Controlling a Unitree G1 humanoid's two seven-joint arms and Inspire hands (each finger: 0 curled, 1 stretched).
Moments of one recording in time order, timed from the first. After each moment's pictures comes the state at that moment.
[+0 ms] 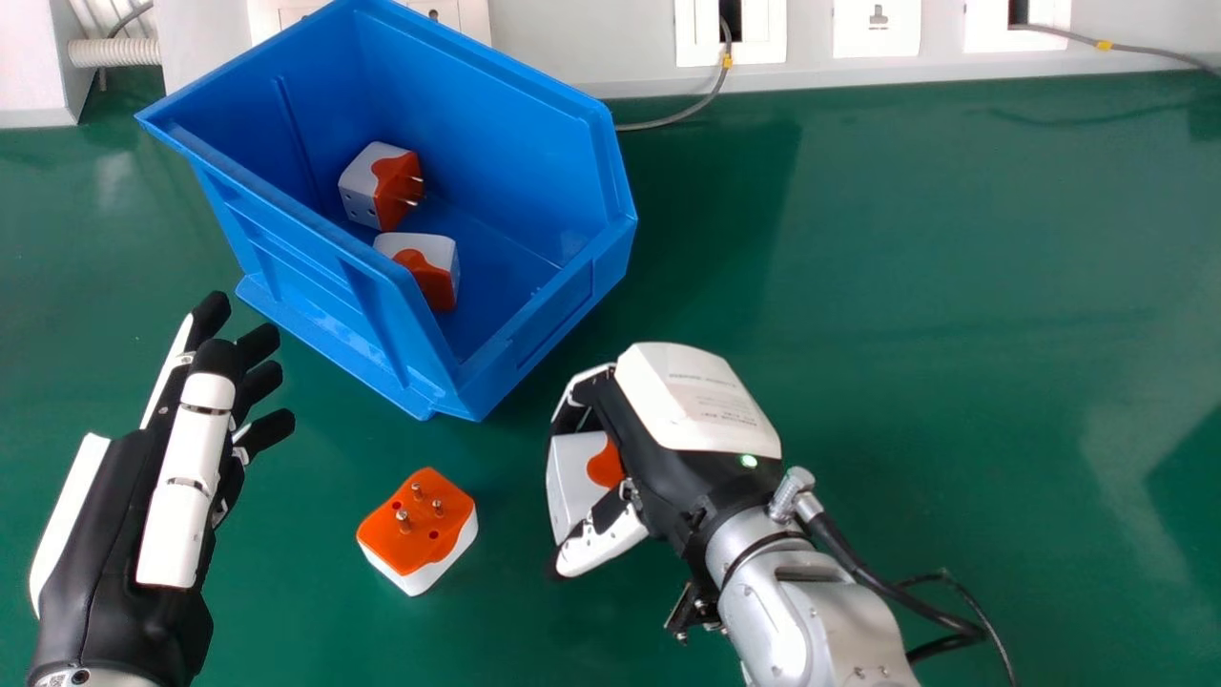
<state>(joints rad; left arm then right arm) 0.43 0.18 0.28 -0.54 -0.19 0.14 -0.19 -0.24 -0.09 0.63 -0.04 -0.87 0.45 0.08</state>
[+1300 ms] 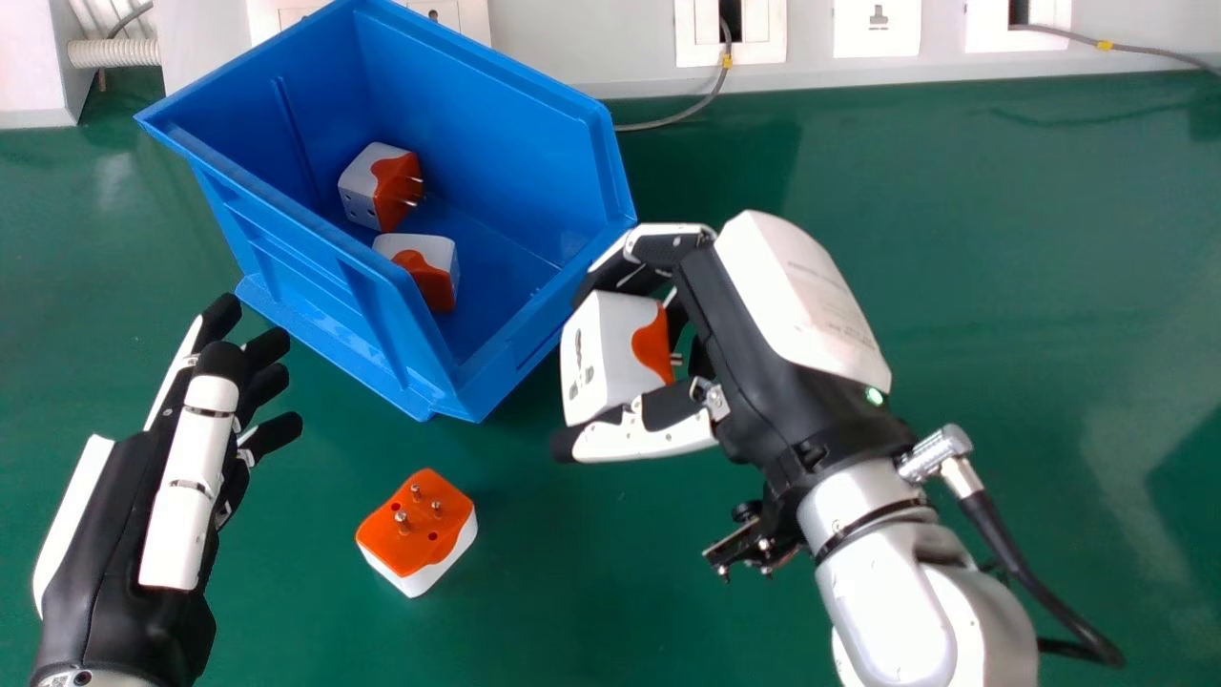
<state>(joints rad) 0.42 0.17 0.28 -0.53 -0.20 0.12 -0.20 -0.15 -0.07 0.49 -0.49 -0.88 0.46 0.16</state>
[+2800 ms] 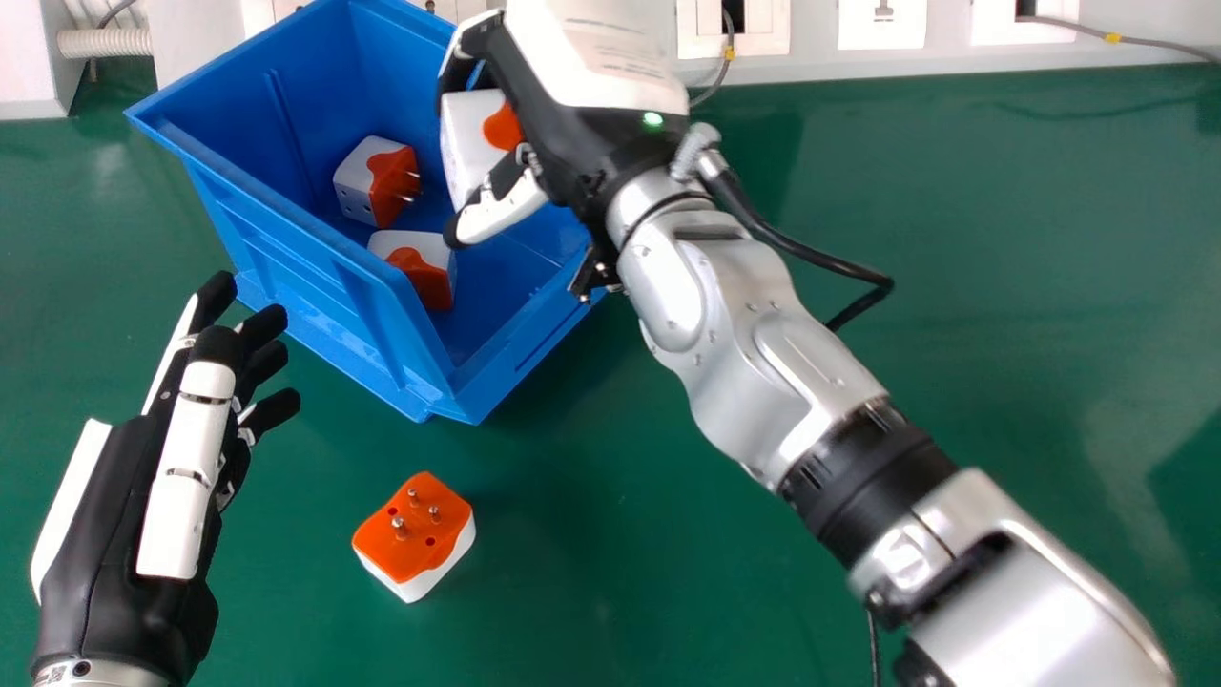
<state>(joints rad) 0.41 0.16 0.29 -0.52 -0.22 0.08 -0.21 -1.07 0.07 0.46 0.82 -0.75 0.11 -0.15</state>
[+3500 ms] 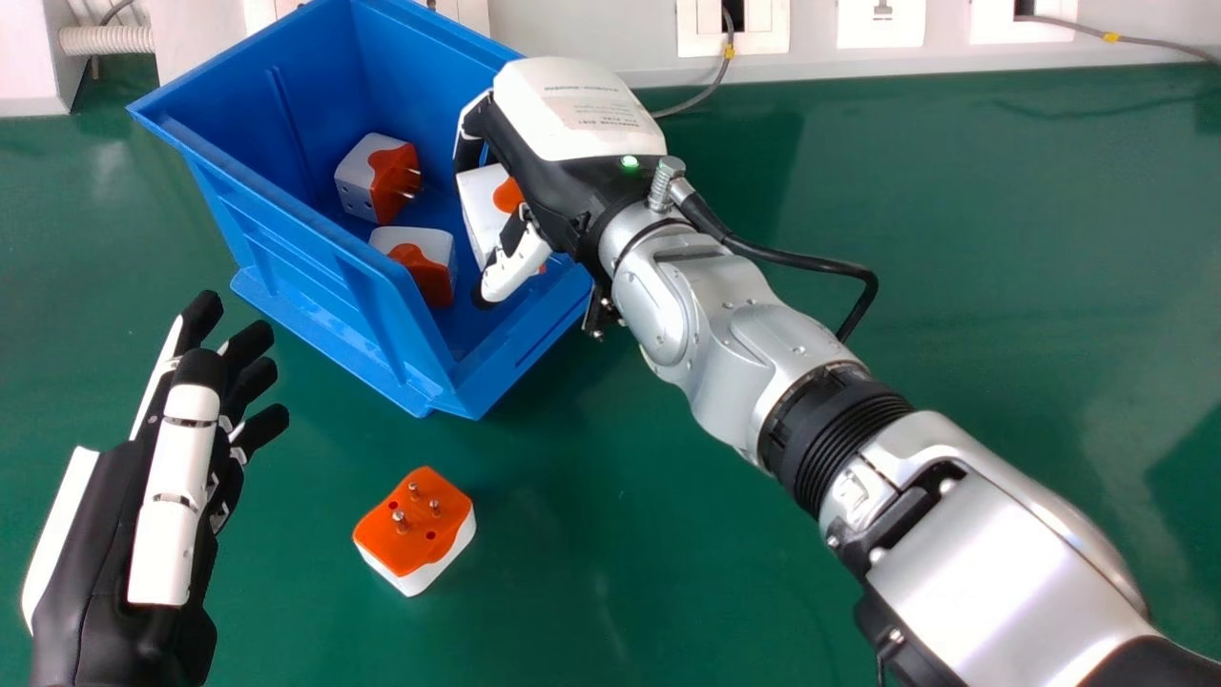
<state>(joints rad) 0.46 0.13 0.28 -0.52 -0.22 0.04 -0.21 -1.20 0.10 0.51 1.20 -0.72 -0.03 -0.23</state>
